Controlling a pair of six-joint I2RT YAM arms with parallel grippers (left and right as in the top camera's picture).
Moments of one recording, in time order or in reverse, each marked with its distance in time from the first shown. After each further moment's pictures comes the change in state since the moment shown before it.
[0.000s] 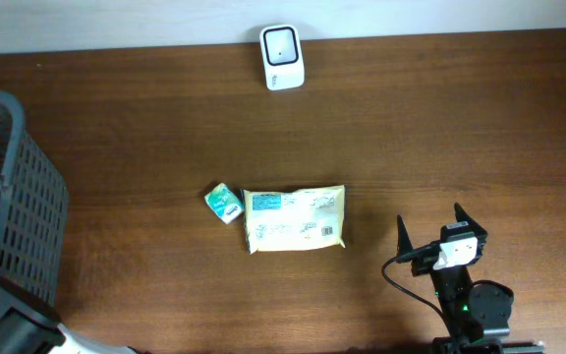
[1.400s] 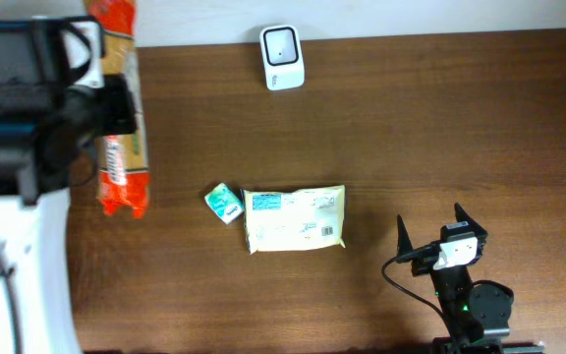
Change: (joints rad) left arm -0.919 -0.339 0.808 -0.598 0.195 -0.166; right arm 0.000 0.000 0.000 0.000 0.000 0.000
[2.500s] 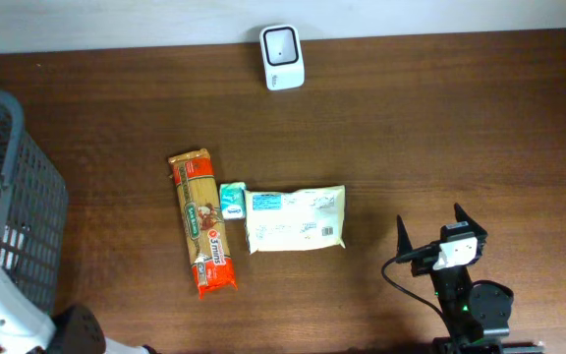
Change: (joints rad) left arm 0.515 0.148 0.249 -0.129 -0.320 -0.191; right arm 0.000 0.000 0.000 0.000 0.000 -0.001
